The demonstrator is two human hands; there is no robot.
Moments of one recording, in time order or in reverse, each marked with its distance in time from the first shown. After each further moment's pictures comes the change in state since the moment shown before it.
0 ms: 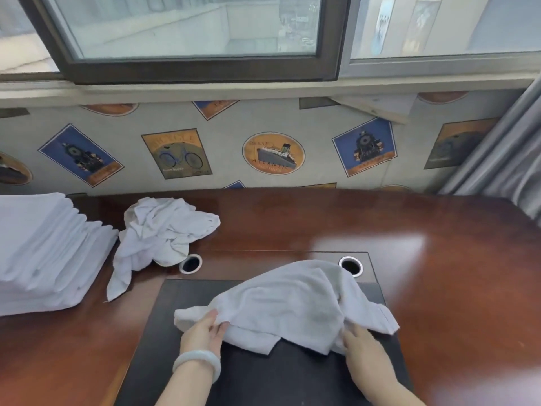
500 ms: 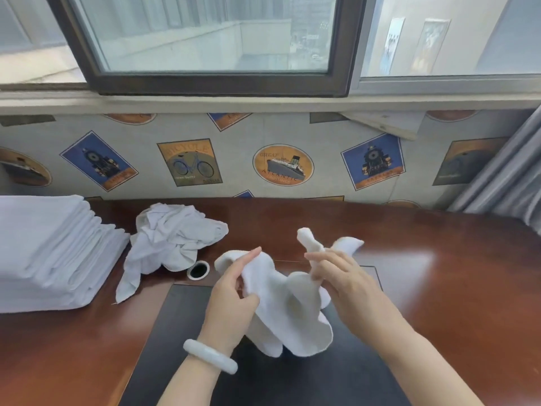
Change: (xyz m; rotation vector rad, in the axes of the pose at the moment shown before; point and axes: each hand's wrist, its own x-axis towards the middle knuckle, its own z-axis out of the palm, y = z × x) left_hand -0.099 0.057 0.050 0.818 -0.390 0.757; right_hand 0.006 -0.082 -0.188 0.330 0.432 -0.664
